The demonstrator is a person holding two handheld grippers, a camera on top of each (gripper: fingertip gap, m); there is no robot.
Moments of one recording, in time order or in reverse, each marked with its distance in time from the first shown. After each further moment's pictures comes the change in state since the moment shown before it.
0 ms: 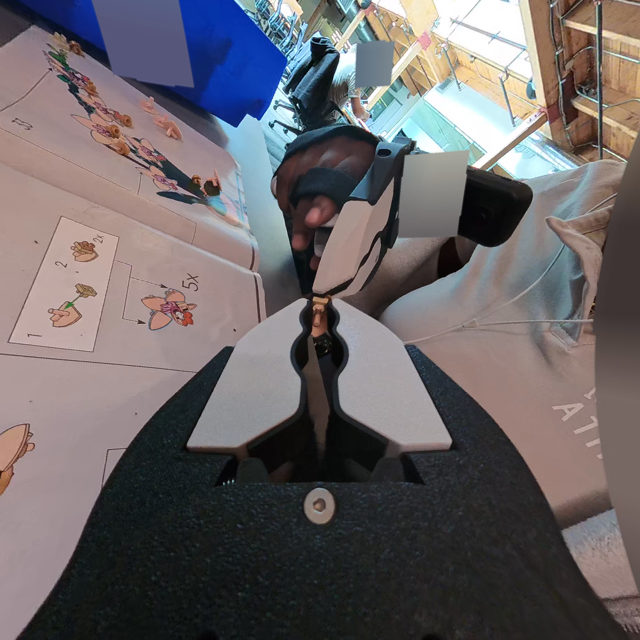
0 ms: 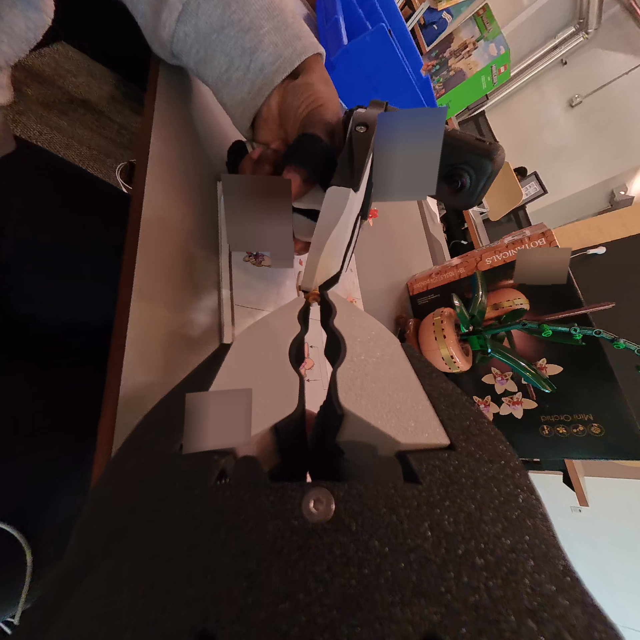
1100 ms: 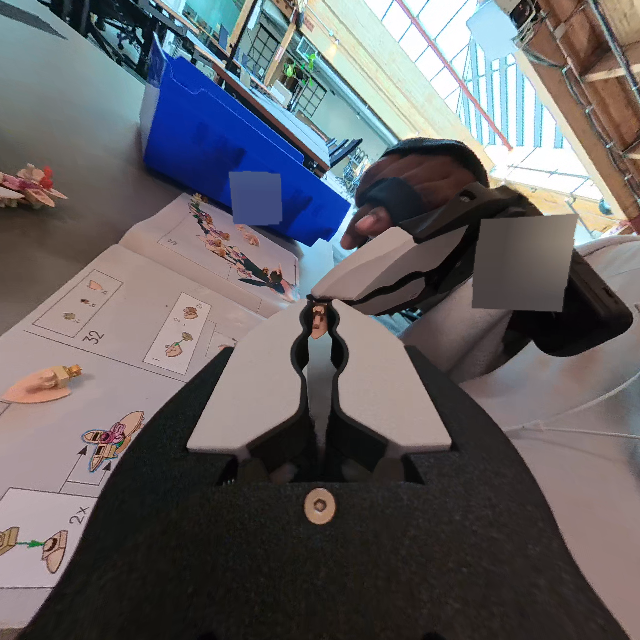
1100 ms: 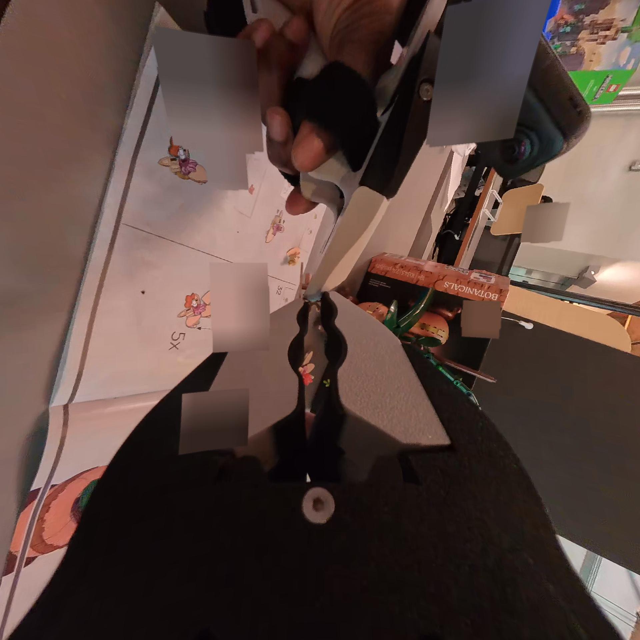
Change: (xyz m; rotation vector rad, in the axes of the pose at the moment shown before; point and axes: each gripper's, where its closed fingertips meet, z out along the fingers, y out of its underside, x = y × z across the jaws) left arm -0.010 -0.045 -0.021 0.360 -0.241 0.071; right arm 0.047 0.005 0.017 -0.312 -0.143 -0.536
